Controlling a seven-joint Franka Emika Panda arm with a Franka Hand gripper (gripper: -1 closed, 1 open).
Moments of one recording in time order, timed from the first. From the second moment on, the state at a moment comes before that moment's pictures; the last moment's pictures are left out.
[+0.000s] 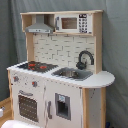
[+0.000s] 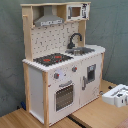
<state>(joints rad) 0.14 -1.49 1.63 -2.71 0.06 2.53 -0.81</state>
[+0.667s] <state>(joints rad) 0.31 -1.47 1.59 -2.69 0.08 2.48 -0.78</state>
